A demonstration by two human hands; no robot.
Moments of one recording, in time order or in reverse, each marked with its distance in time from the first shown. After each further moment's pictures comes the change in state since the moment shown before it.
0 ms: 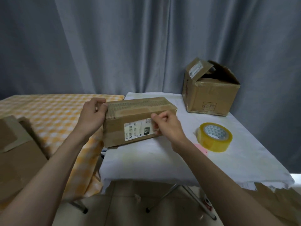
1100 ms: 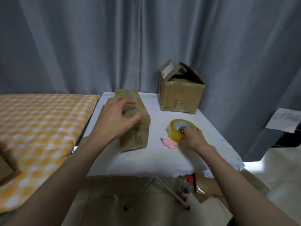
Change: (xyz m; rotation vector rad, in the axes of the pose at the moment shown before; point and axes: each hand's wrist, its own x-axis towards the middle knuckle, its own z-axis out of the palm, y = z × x) left_hand -0.070 0.105 0.082 0.221 -0.148 0.458; right_hand -0.001 0.062 -0.169 -1.132 -0.063 0.036
